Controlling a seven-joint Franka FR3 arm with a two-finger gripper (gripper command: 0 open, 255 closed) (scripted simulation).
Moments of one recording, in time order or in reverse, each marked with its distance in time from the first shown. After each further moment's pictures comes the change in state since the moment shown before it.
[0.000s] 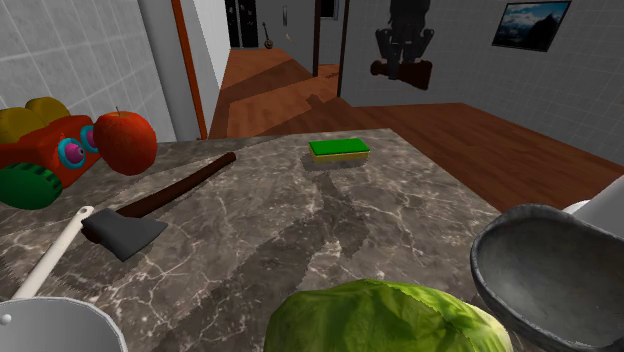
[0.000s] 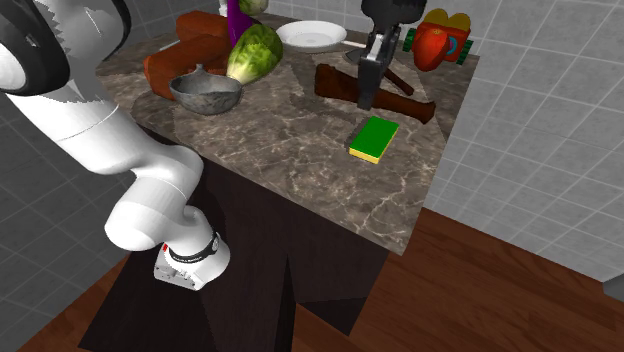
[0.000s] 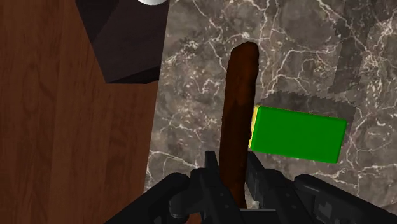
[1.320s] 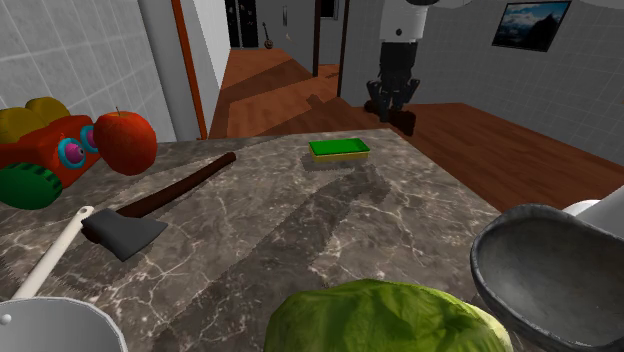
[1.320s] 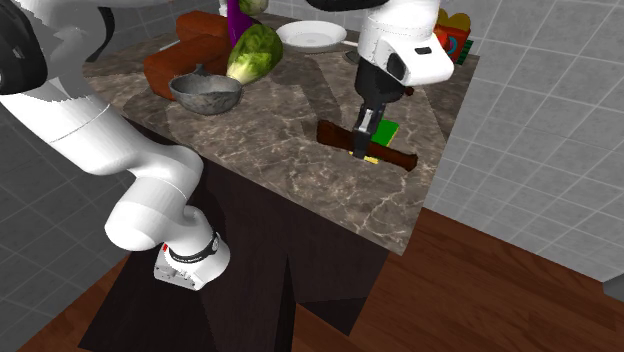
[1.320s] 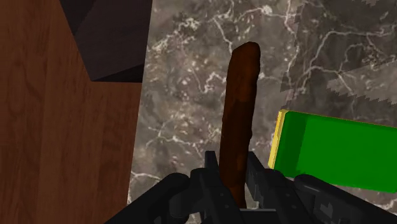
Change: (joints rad) arm 0.002 -0.093 -0.003 -0.363 0.009 0.272 -0.018
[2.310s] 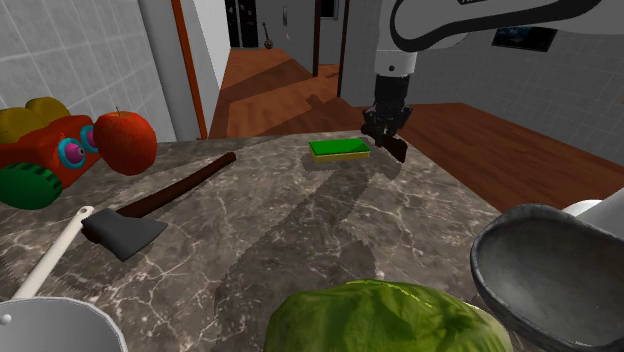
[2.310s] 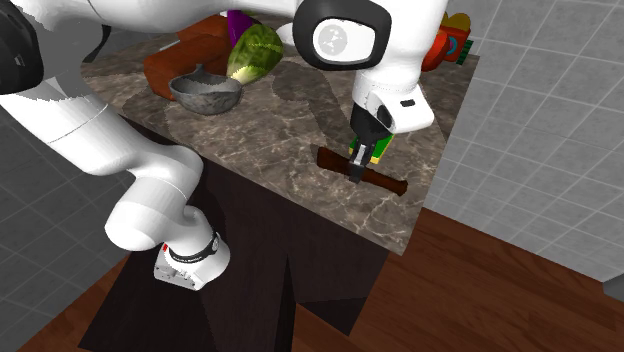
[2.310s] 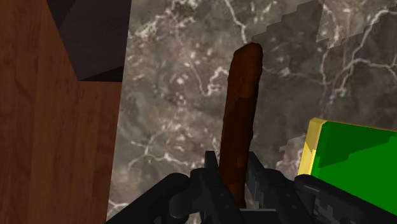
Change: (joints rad) arm 0.003 -0.020 0.004 -0.192 0.005 0.171 -0.006
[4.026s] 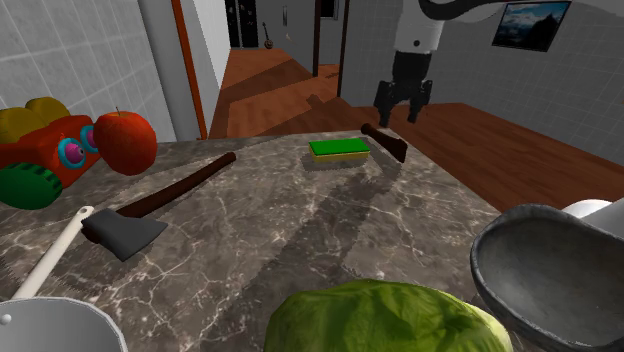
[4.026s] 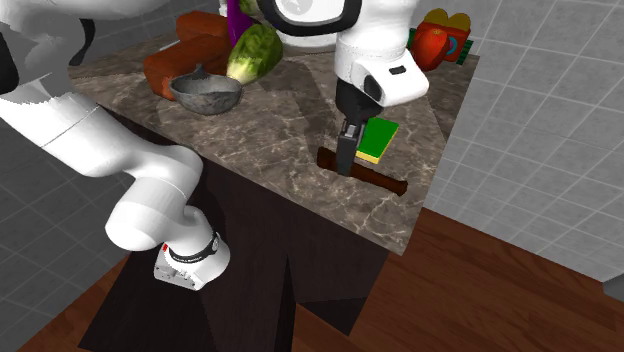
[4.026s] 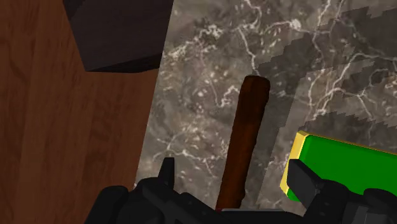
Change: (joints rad) arm 0.010 -0.098 -0.047 0.032 0.014 -0.082 -0.112
